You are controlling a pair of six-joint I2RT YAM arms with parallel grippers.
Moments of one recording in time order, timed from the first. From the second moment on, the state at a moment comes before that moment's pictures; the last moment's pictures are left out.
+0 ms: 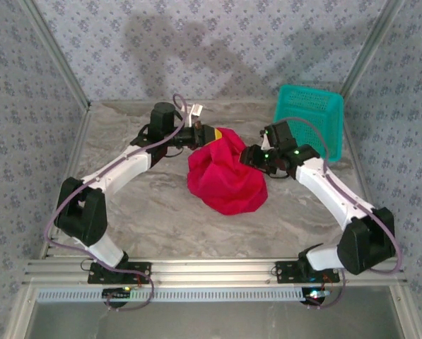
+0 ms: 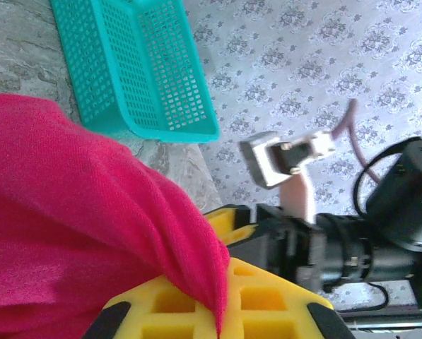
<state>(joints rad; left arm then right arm) -0.50 1.62 1.25 0.05 0.82 -0.85 0.41 1.39 1.12 -0.62 -0.27 0.66</state>
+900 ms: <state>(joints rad) -0.19 1.74 1.16 0.09 0.89 -0.88 0.38 1.05 1.33 -0.68 -0.38 0.75</state>
